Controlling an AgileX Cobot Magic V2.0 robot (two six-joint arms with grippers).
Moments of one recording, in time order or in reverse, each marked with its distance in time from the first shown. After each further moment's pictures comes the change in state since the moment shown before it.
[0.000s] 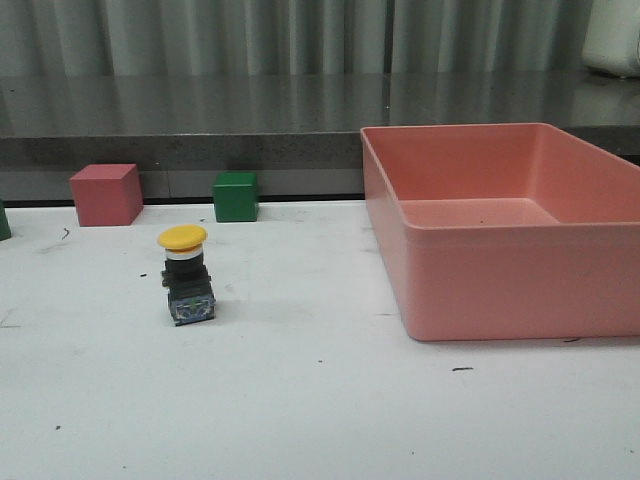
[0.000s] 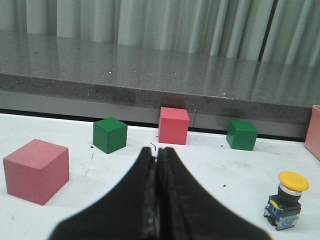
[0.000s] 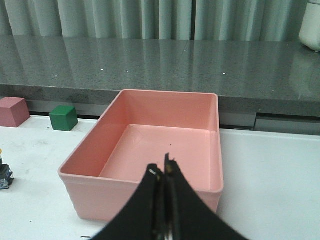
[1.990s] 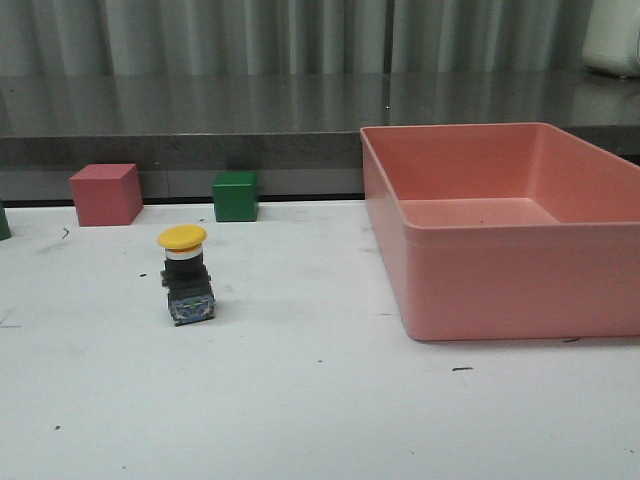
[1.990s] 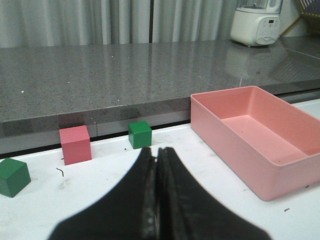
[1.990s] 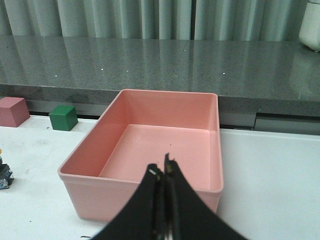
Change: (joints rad) left arm -0.434 0.210 -0.520 0.163 0.408 -0.081; right arm 0.000 0.000 0.000 0.000 0.001 0.000
